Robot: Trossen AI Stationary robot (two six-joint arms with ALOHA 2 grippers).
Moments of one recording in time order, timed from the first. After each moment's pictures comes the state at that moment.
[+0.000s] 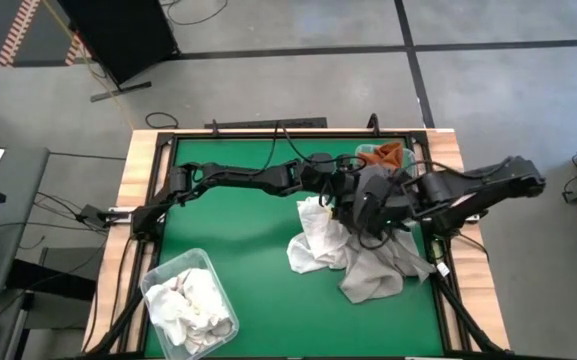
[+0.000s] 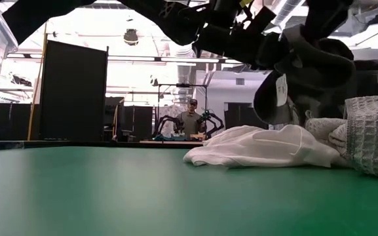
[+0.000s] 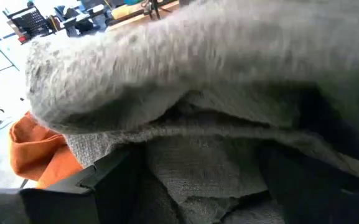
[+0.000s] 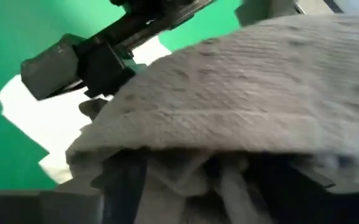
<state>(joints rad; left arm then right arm) 0.15 2.23 1.82 0.20 0.15 0.40 0.24 1.23 1.25 -1.28 0.50 0.76</state>
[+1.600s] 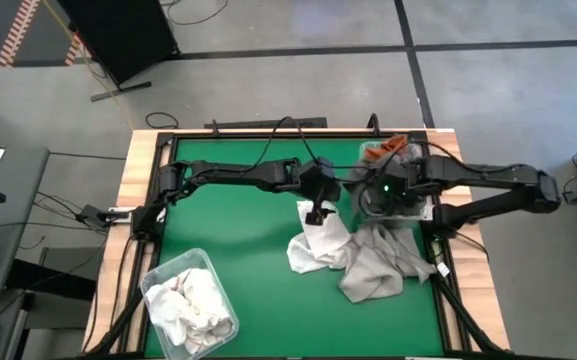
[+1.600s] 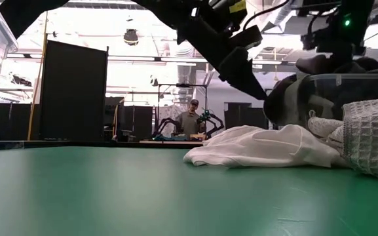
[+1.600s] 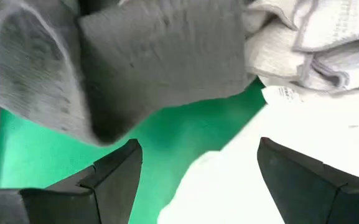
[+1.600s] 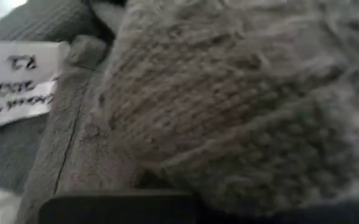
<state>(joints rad) 0.14 2.14 1.82 -0.38 0.08 0.41 -0.18 1.06 0.94 -1.29 0.41 0.55</state>
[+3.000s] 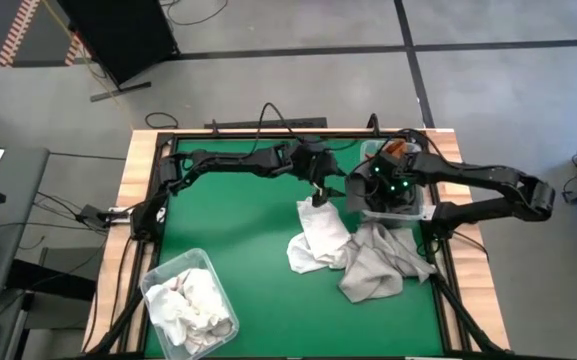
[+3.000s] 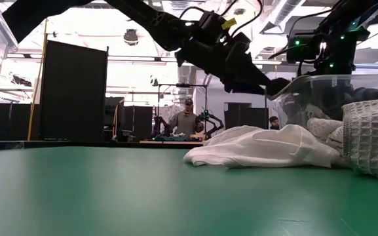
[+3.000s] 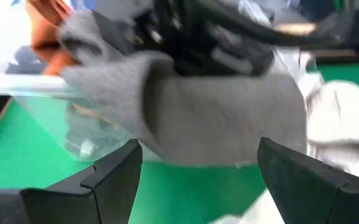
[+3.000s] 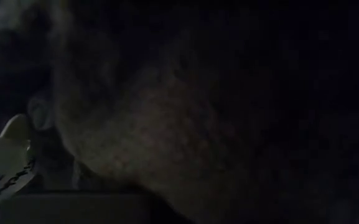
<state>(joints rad) 0.28 2.14 1.71 0.00 0.36 0.17 -0.51 1.16 0.68 -0.89 0.02 0.41</state>
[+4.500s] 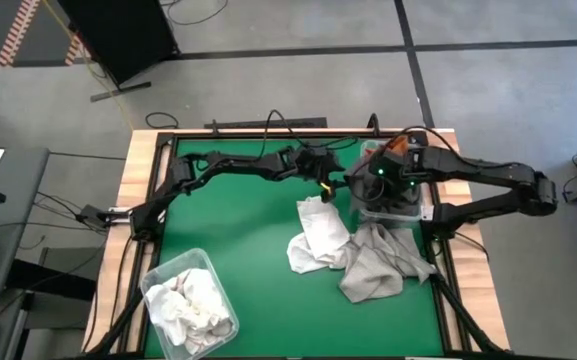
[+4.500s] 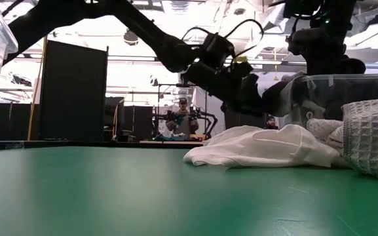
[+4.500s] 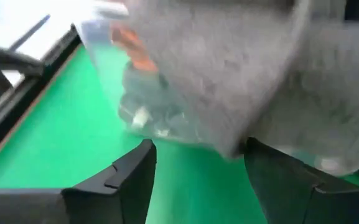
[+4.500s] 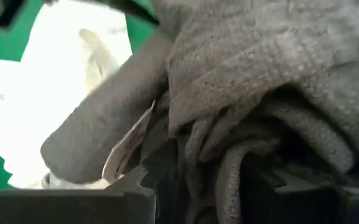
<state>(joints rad) 0.30 2.26 1.72 0.14 0.18 0.08 -0.28 1.10 0.98 -1.11 0.10 0.60</state>
